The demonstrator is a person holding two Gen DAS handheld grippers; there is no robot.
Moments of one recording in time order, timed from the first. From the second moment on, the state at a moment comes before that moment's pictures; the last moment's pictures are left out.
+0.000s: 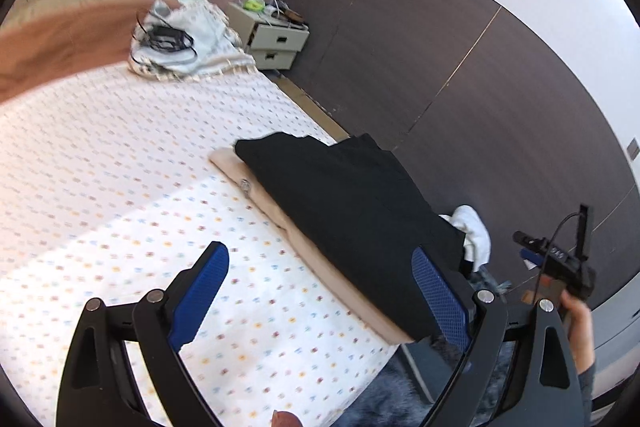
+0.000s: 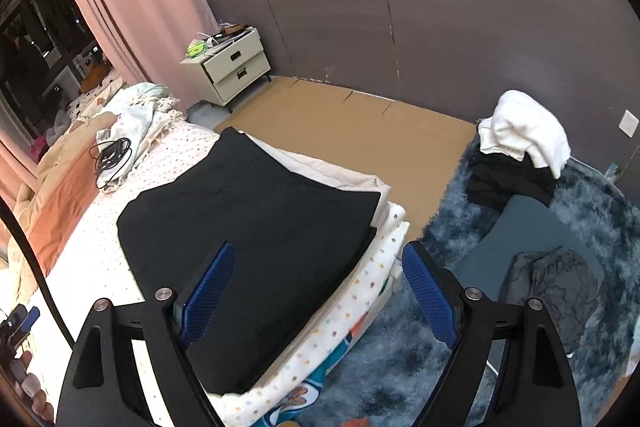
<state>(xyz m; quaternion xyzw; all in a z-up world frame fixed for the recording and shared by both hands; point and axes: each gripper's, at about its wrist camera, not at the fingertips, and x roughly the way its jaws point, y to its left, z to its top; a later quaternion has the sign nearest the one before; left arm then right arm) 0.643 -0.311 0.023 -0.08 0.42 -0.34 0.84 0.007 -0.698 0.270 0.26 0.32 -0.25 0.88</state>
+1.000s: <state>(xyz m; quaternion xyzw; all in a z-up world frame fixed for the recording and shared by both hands) 0.437 -0.119 0.146 -0.03 0.27 -0.26 0.93 -0.144 -0.521 0.326 0.16 0.26 -0.14 0.94</state>
